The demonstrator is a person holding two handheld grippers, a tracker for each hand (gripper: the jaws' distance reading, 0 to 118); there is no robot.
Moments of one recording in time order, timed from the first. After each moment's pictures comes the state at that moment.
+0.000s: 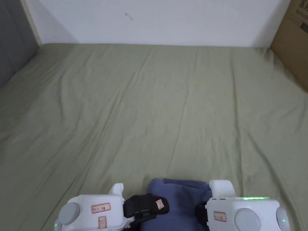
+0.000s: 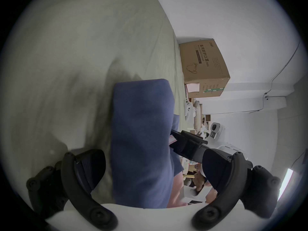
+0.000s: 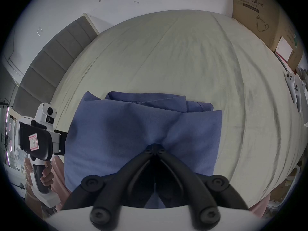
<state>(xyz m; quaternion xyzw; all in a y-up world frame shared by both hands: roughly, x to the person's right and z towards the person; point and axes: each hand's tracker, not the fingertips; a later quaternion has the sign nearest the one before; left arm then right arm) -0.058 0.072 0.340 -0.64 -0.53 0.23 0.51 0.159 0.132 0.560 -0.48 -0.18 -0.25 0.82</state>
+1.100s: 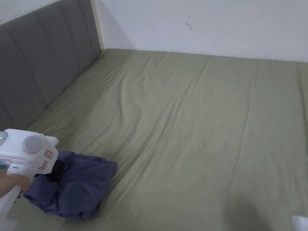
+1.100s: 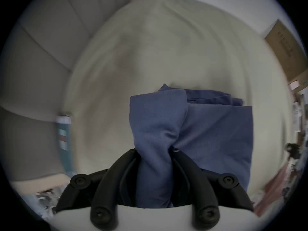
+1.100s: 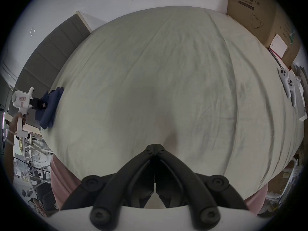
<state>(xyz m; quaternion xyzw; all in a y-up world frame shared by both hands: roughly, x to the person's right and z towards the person) -0.257 0.166 0.074 -0.56 -0.18 -0.25 0.77 0.150 0.142 0.562 -0.50 -0.21 -0.26 0.80</state>
